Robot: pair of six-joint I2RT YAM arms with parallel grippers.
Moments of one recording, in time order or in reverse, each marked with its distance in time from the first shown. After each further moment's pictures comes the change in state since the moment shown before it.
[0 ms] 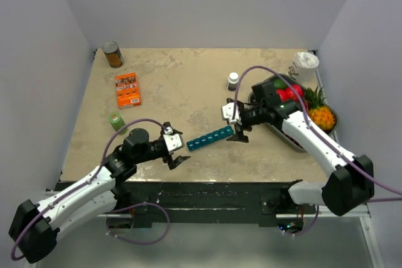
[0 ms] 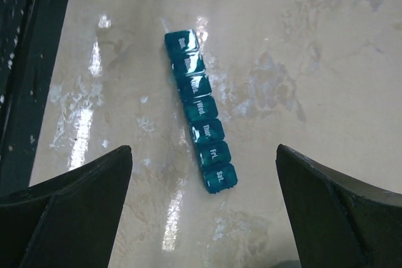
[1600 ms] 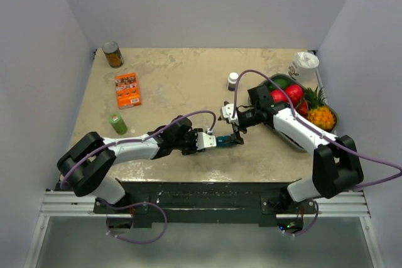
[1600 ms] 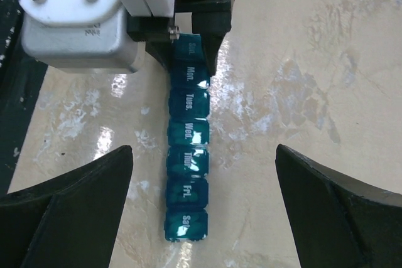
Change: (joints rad) left arm -0.117 0.800 0.291 0.039 -0.164 0.328; right arm -0.016 0.184 -0.117 0.185 -0.122 -0.078
